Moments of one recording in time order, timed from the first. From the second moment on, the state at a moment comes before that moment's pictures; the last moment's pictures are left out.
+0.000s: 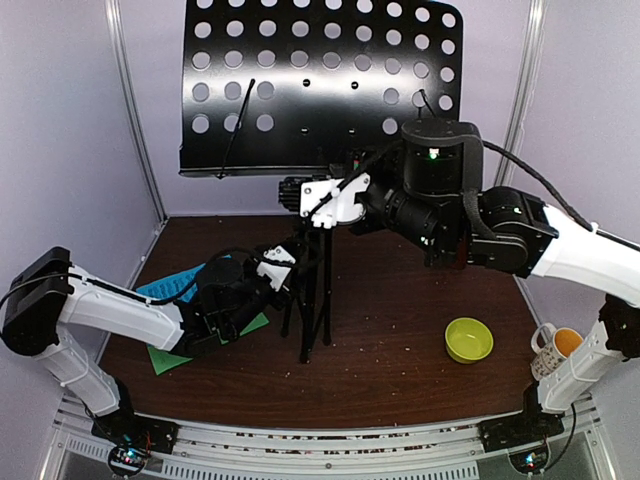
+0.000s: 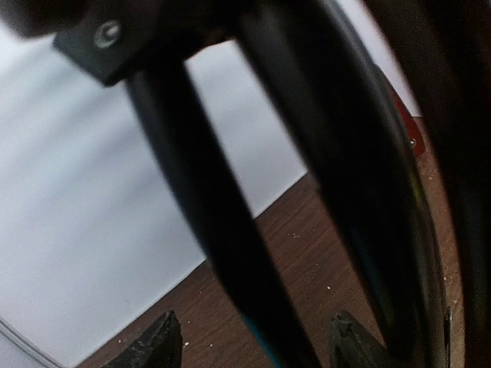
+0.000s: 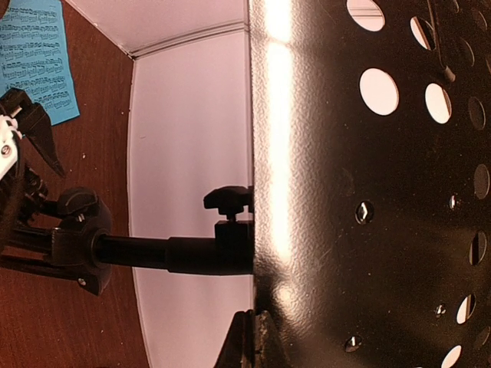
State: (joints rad) left arm -1.02 1.55 0.70 0.83 -0.50 0.45; right arm 1.27 1.49 1.65 -0.25 0.72 -1.31
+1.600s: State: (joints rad) left arm -0.98 1.56 0.62 0.87 -0.30 0.72; right arm 1.34 1.48 1.63 -0.21 0.77 -1.44
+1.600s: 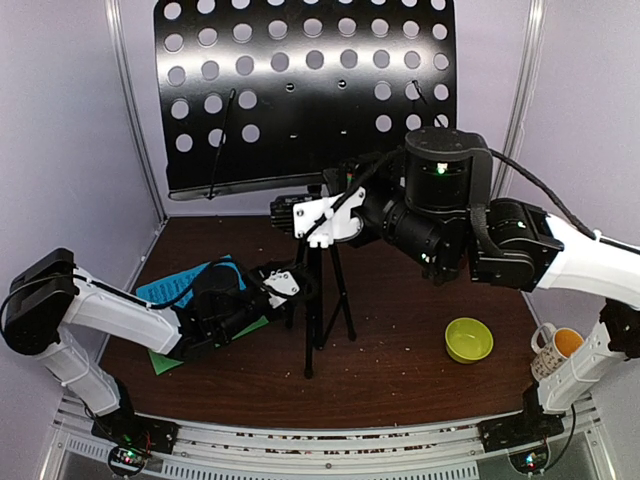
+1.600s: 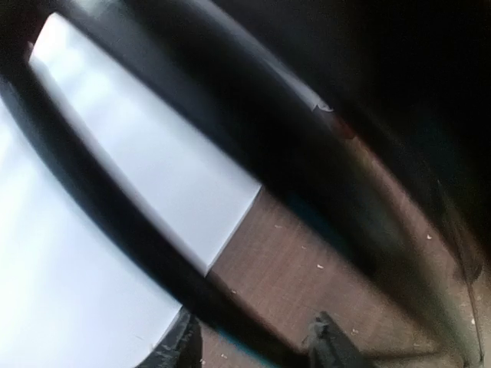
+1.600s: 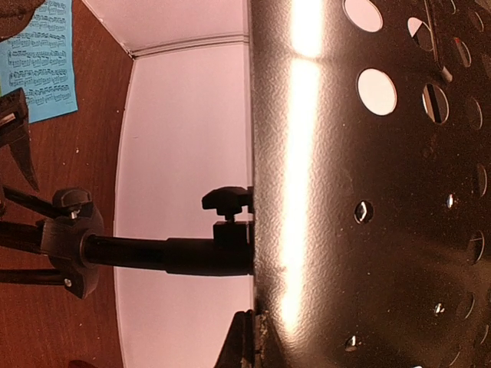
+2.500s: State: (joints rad) left arm -0.99 1.47 0.54 0.79 -0.24 0.45; right arm 1.40 1.44 1.48 0.03 0.83 -1.45
